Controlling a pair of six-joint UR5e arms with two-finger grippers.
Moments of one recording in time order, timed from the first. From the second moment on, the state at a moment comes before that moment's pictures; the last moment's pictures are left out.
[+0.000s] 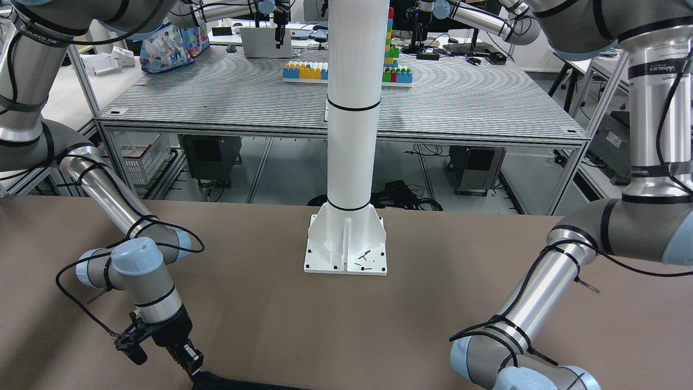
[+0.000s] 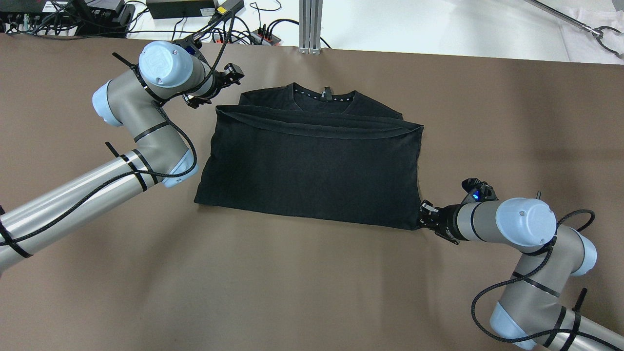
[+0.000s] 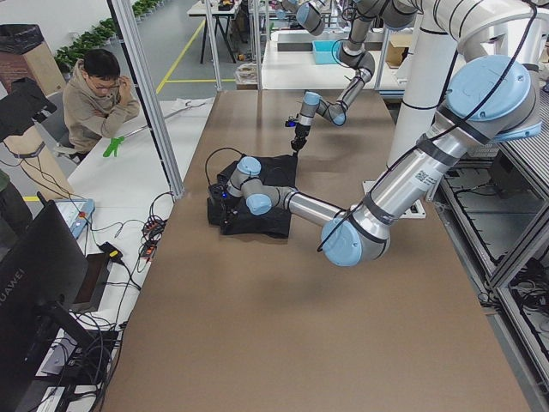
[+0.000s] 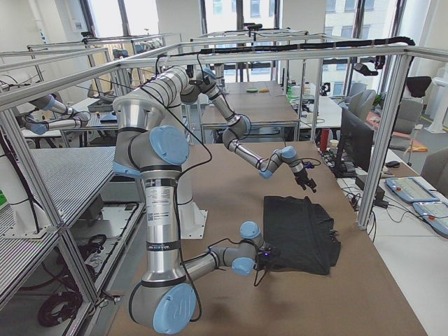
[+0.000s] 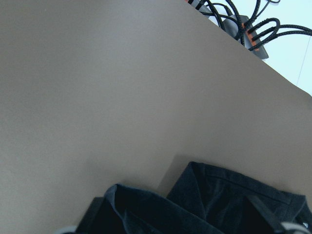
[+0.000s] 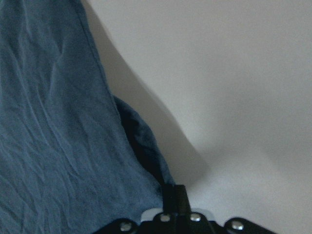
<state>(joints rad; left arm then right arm) -0.87 -2.39 -1.09 -2.22 -1.72 -1.62 0.63 -1.45 1.75 -0.81 1.82 1.87</state>
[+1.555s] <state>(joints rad) -0.68 -2.12 -1.54 -2.22 -1.71 -1.66 0.23 -1.66 2.07 -0.51 2.01 2.08</state>
